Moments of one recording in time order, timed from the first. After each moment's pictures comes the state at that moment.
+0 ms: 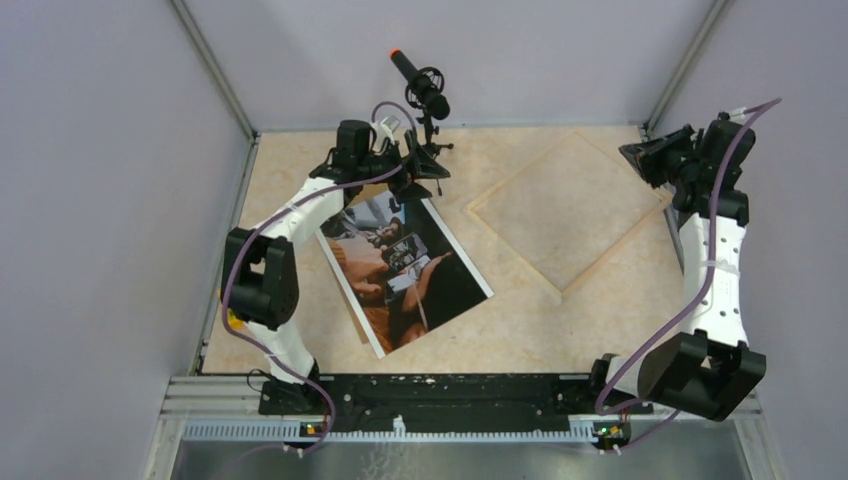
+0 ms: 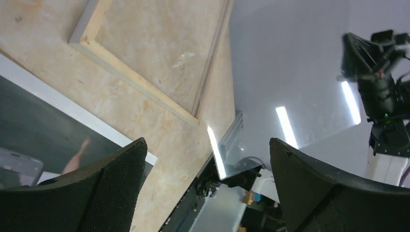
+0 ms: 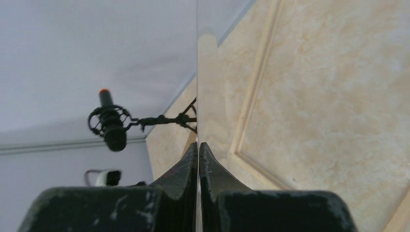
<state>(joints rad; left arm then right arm) -0.30 1.82 1.39 -0.10 0.83 -0.93 -0.31 1.26 1.35 -0.48 -0.45 0.88</state>
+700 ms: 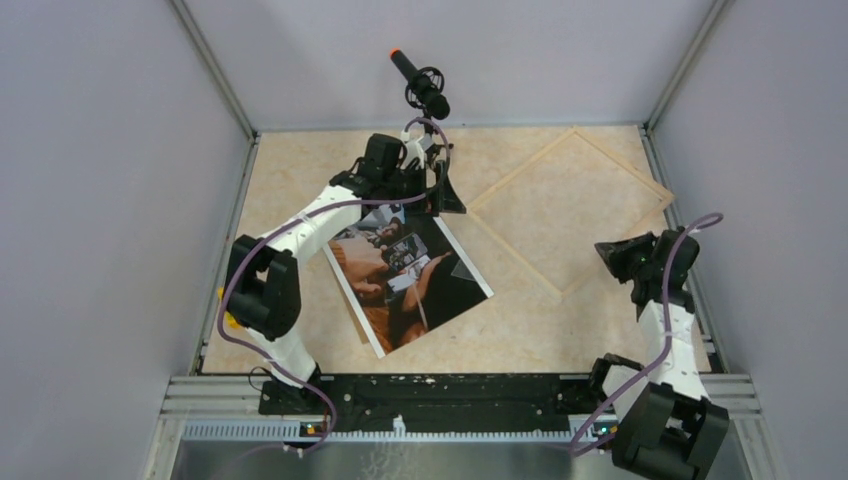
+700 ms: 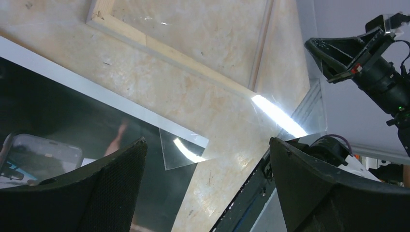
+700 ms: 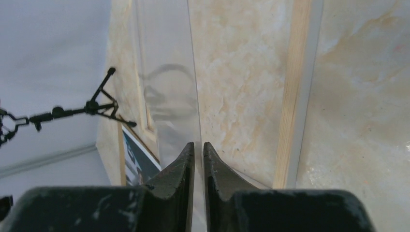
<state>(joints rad) -0.46 1.73 1.39 -0.32 0.63 -0.52 -0.37 0.93 0.51 -0.21 -0.31 0.94</state>
